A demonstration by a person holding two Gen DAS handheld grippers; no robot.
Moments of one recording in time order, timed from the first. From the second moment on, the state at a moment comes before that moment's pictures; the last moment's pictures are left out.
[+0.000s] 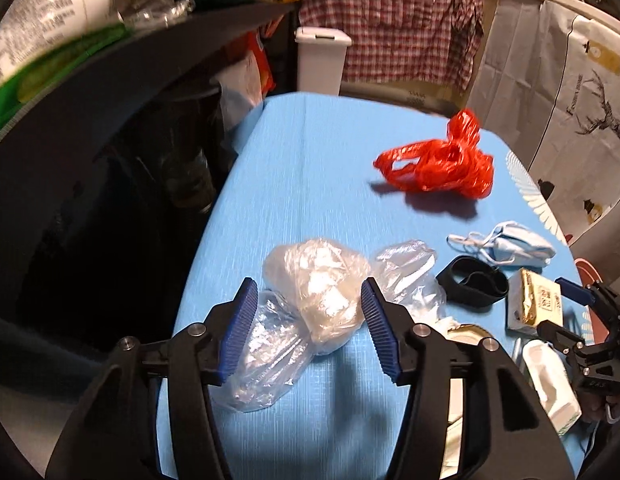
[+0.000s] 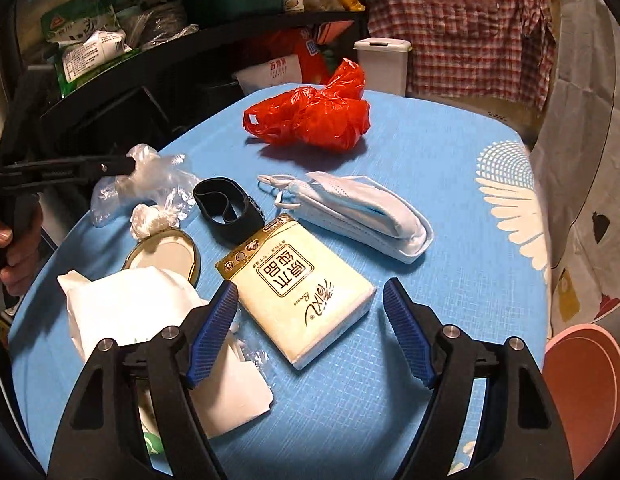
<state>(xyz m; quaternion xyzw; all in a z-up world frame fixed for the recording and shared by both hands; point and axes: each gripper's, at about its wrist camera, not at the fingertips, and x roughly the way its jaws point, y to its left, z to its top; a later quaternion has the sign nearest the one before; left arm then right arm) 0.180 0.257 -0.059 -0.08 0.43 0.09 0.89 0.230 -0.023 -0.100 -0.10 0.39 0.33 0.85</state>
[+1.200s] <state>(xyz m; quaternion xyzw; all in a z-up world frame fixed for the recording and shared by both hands) 0.157 0.224 -0.012 -0.05 0.37 0.06 0.92 0.202 -0.065 -0.061 -0.08 0.35 0.30 0.88</state>
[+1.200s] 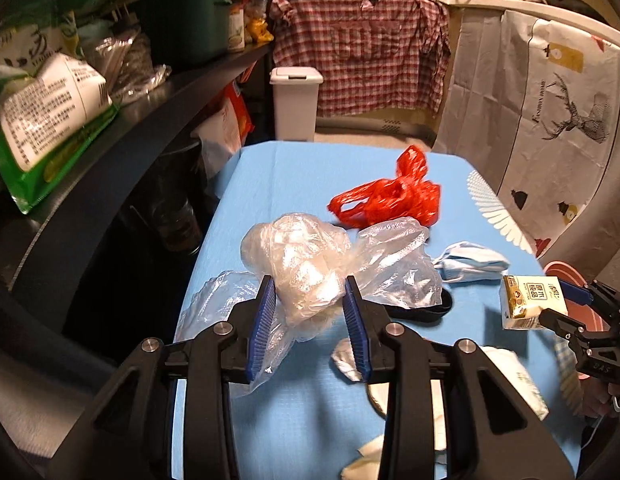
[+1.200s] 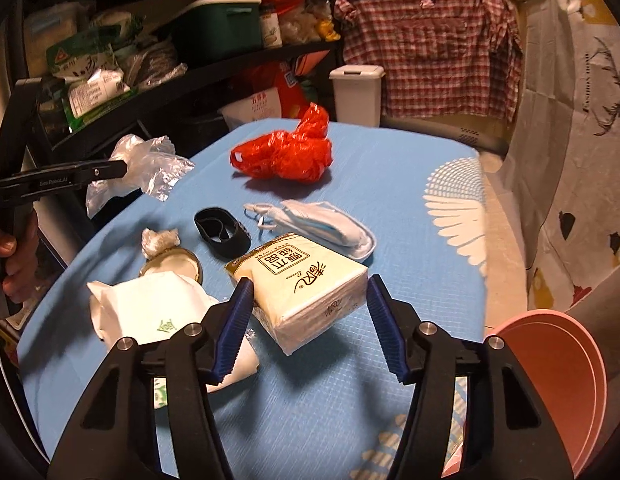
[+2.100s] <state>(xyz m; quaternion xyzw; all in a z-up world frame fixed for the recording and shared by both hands) 0.106 0.166 0.029 -0.04 0.32 0.03 0.95 0.124 -0.115 0.038 -0.04 0.25 0.29 0.92</state>
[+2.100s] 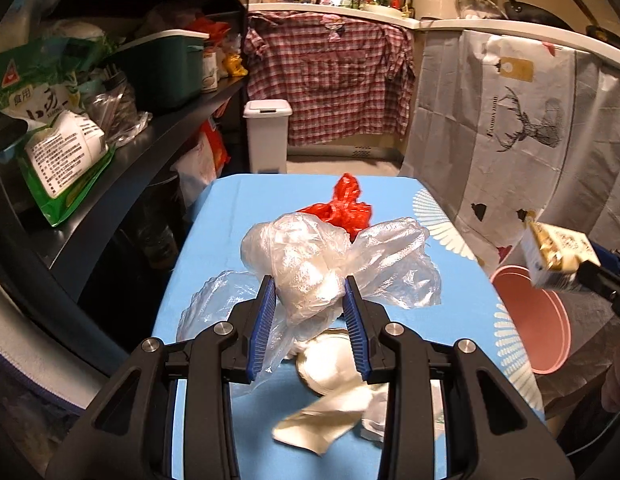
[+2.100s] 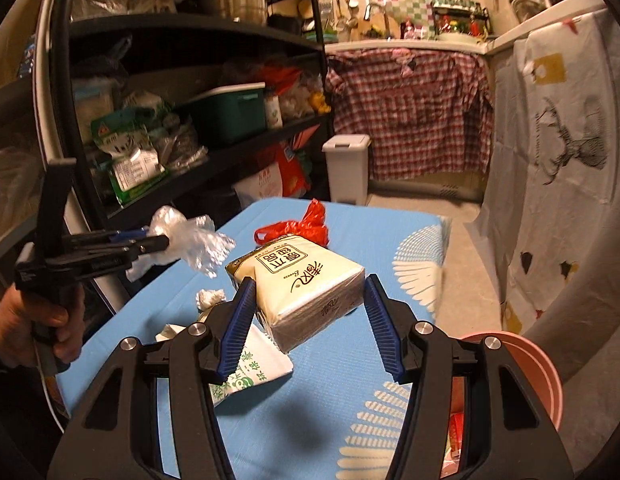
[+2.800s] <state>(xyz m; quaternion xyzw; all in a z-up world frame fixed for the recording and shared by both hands) 0.086 0.118 0.040 -0.02 0.31 0.00 0.95 0.095 -0.182 0.037 0.00 0.23 0.22 0.95</state>
